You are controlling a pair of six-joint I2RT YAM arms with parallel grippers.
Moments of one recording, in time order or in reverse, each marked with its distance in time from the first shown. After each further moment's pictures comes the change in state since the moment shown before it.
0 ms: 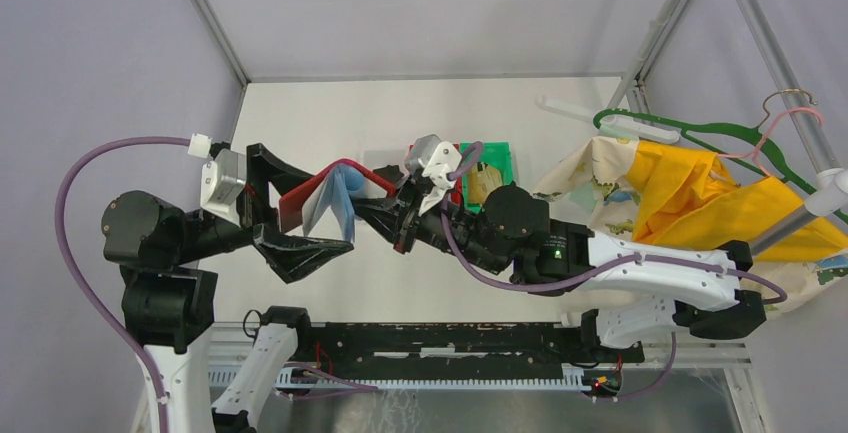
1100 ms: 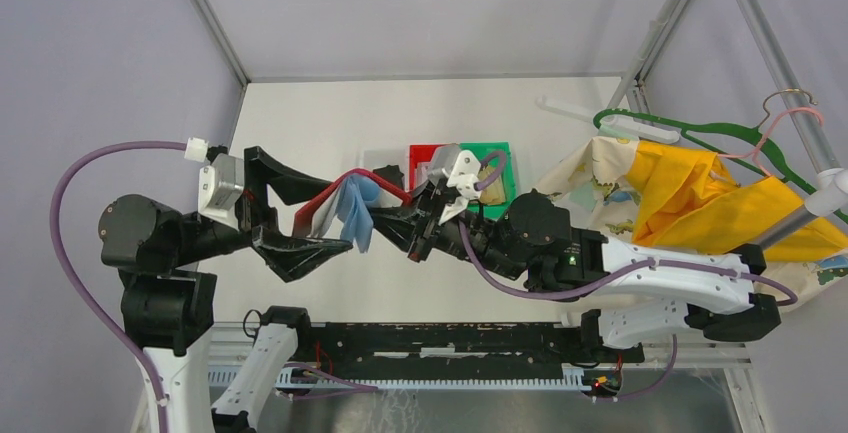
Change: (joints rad) left arm 0.000 0.001 0.013 0.001 0.006 0.035; right arm 0.014 -0.070 -0.088 0.061 -0.056 0.007
